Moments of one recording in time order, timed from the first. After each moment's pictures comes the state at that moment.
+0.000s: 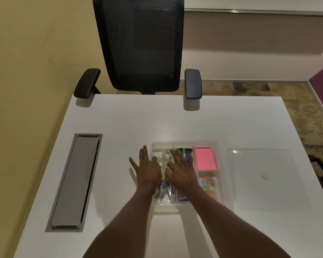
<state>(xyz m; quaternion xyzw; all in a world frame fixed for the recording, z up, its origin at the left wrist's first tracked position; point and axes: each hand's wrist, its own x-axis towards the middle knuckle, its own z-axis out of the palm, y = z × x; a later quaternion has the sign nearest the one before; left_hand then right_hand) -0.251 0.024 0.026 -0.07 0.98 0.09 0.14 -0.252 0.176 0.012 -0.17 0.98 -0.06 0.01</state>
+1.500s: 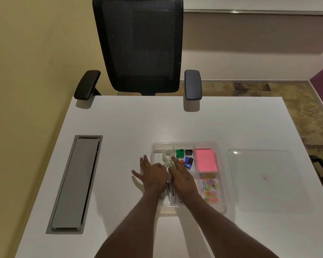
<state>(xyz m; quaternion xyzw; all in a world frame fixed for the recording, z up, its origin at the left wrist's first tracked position) -0.251 0.051 0.023 -0.22 0.93 0.22 0.19 -0.224 0.182 -0.019 -0.11 0.95 -0.28 0.07</state>
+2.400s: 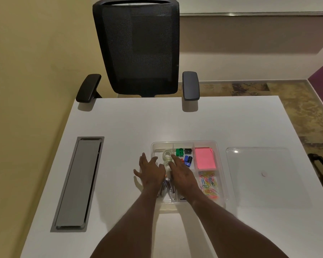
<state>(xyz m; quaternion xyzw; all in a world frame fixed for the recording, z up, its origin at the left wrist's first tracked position) -0.248 0.044 0.034 -0.24 0.92 0.28 0.14 -0.227 0.185 -0.008 -0.17 0.95 -0.25 0.01</state>
